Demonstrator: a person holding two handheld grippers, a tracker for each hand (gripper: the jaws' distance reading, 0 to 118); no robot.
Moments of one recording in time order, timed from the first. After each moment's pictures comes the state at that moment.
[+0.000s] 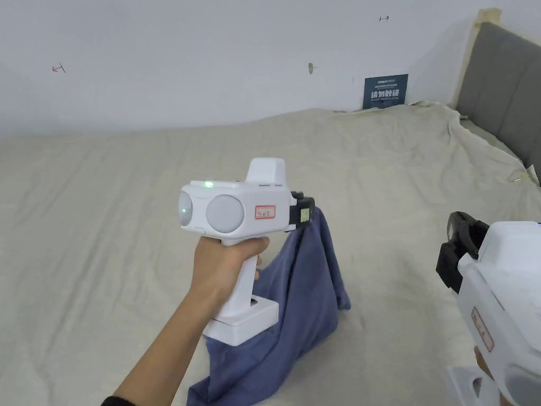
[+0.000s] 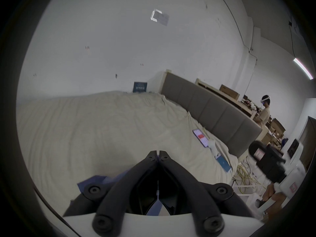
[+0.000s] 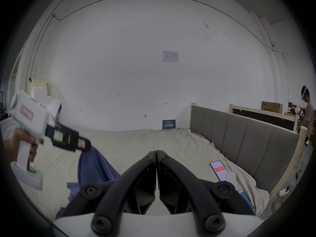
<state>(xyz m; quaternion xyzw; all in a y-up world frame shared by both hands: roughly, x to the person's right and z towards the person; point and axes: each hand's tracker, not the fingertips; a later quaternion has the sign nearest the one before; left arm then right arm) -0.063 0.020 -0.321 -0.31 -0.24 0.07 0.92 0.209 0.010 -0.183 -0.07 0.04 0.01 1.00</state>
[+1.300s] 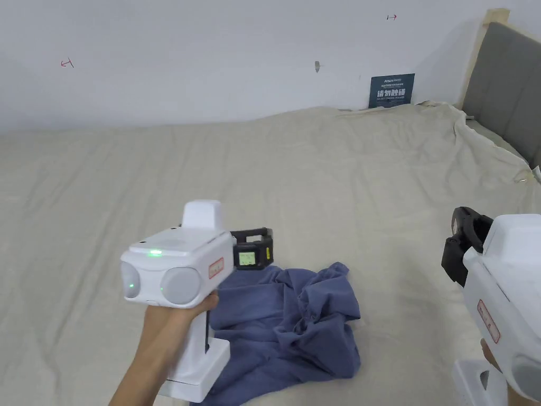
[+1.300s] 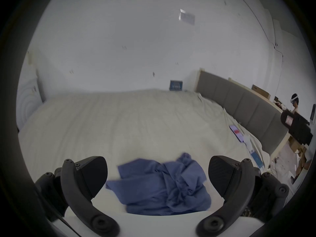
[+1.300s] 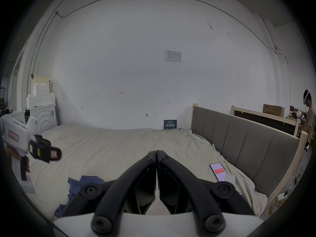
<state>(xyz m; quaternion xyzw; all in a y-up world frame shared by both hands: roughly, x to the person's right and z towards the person) -0.132 0.004 -0.233 -0.23 -0.05 0.03 0.97 0.219 0.007 -0.189 -0.07 0.05 0.02 1.00</state>
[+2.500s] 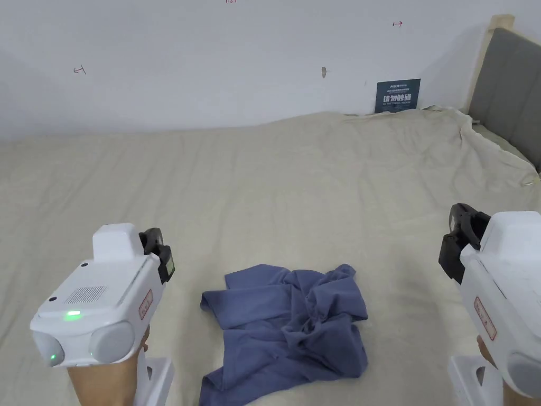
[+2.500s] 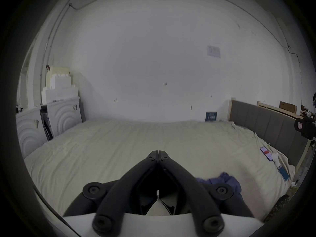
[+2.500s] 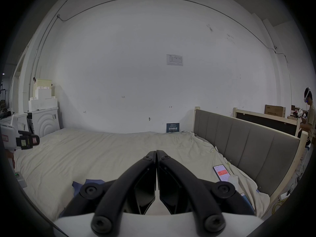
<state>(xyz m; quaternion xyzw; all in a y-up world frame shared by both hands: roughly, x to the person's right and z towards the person) -0.195 -0.001 -0.173 -0.17 0.09 0.02 0.98 0.208 0.012 -0.180 -0.06 0.05 0.02 1.00</state>
